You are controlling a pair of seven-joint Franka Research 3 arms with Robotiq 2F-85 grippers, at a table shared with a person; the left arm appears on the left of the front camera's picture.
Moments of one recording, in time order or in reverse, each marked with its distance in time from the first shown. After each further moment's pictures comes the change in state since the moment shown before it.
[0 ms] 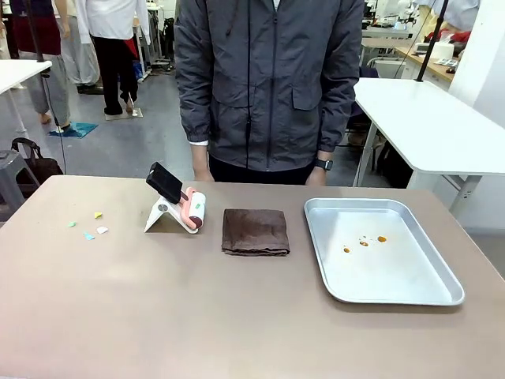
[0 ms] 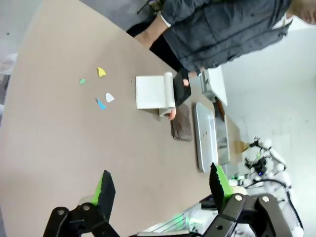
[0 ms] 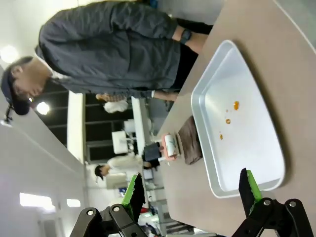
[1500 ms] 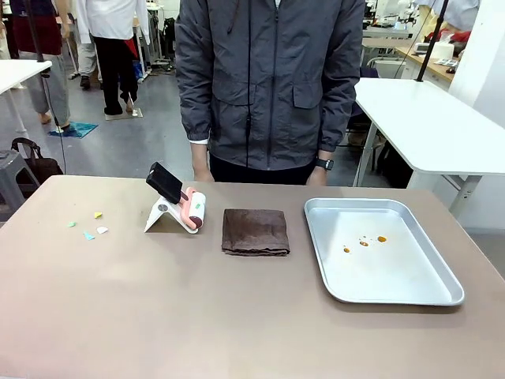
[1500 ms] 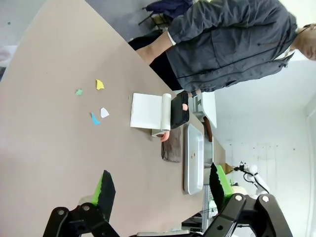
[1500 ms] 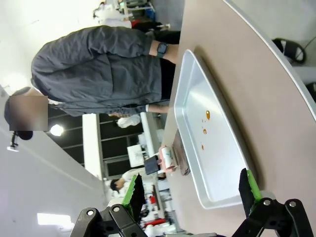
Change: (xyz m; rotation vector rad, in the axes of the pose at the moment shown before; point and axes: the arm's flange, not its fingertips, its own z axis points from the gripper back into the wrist) left arm 0.017 0.001 -0.034 -0.020 -0.058 0.128; right arm 0.007 -0.081 -0.017 0.025 -0.034 -0.117
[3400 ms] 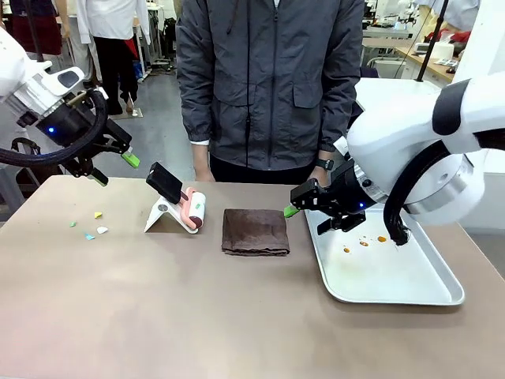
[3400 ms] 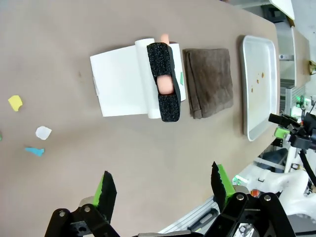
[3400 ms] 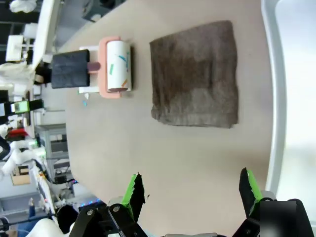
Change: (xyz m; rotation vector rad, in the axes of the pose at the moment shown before) left arm 0.018 -0.150 -0.274 0.397 0.600 -0.344; right arm -0.259 0.188 -0.359 -0.496 0.402 0.633
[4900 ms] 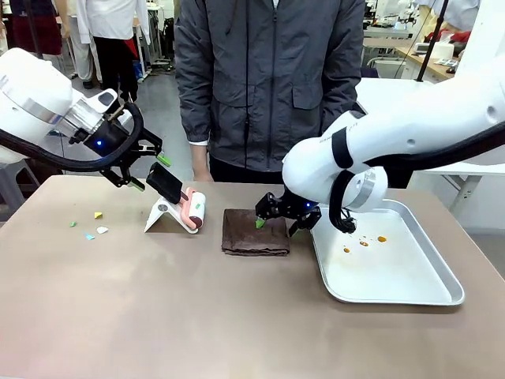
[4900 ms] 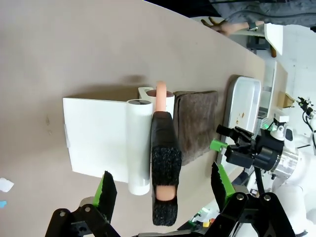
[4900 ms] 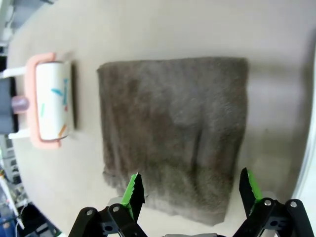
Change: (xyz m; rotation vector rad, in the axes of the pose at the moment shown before) left arm 0.065 0.015 -0.078 -0.138 -0.011 0.218; right arm 0.080 0.006 -0.133 -0.229 0.112 0.082
